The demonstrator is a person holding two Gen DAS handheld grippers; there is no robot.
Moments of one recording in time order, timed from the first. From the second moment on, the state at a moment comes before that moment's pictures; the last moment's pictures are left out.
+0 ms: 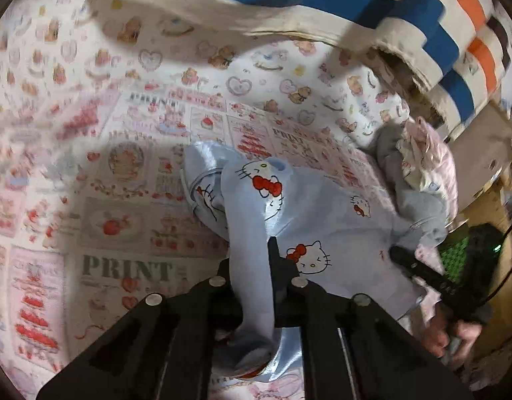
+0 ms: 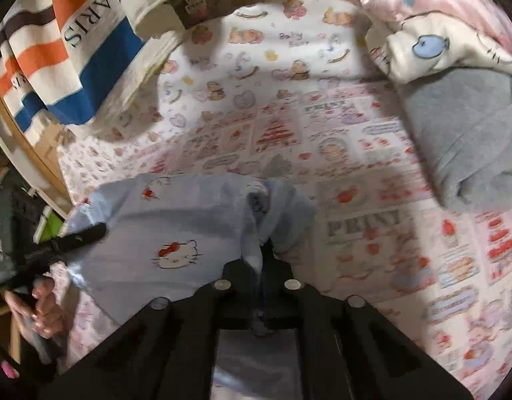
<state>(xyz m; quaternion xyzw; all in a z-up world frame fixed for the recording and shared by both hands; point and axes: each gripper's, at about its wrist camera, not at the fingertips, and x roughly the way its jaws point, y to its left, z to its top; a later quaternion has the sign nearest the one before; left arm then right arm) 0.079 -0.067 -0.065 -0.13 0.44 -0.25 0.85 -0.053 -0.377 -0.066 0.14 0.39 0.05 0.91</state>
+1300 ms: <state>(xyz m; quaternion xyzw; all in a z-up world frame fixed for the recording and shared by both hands) 0.075 -0.261 0.121 -0.03 0.23 -0.38 0.90 -0.088 -0.476 0.132 -0.02 0.17 -0.09 0.98</state>
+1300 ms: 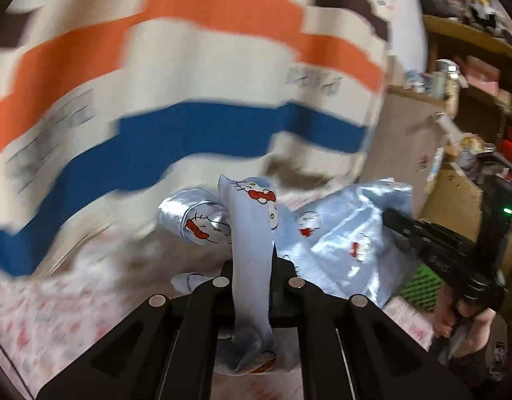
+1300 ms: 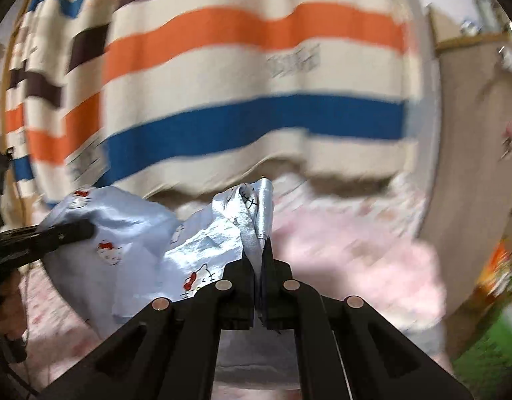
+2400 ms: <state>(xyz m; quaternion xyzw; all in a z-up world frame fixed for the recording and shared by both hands) 0.169 -0.429 0.061 0.02 0.30 -0.37 0.88 -0.009 -0.648 0.075 0.03 0.25 -0.24 0.94</state>
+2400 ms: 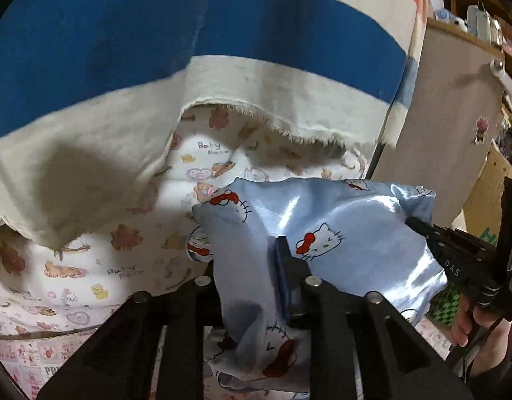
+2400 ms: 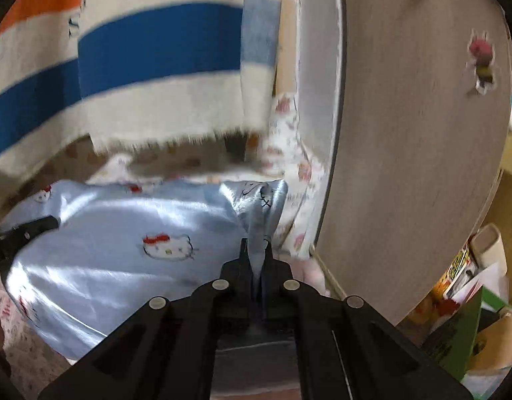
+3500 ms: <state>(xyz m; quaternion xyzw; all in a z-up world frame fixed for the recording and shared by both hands) 0.093 -0.258 0.059 0.06 0.10 -0.28 0.95 -0.116 -0.497 0.081 0.00 0.04 -0.15 0.99</state>
